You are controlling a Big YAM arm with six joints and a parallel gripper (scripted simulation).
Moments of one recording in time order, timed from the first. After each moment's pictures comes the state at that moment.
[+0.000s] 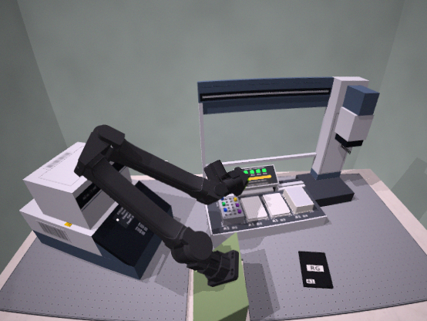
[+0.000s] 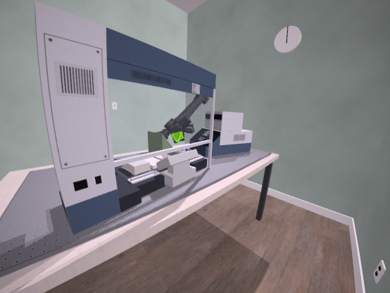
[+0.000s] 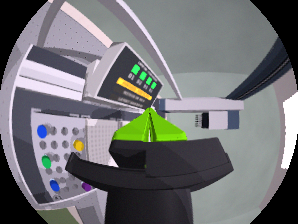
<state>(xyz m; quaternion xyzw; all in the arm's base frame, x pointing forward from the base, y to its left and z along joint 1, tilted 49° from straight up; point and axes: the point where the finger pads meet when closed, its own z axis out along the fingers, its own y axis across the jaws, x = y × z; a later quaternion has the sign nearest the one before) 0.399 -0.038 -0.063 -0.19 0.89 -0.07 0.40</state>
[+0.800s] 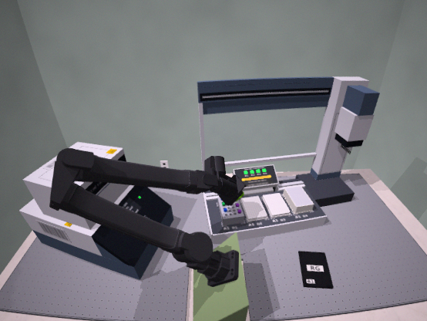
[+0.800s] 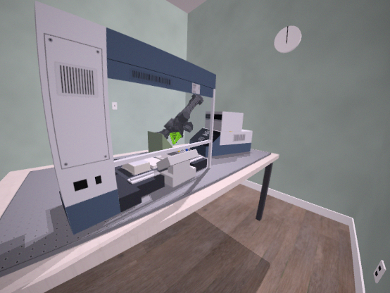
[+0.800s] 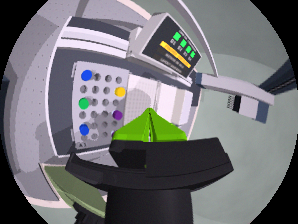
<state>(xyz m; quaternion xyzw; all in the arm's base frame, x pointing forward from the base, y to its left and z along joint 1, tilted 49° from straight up) 0.319 -0.014 -0.057 -0.21 0.94 0.08 0.24</state>
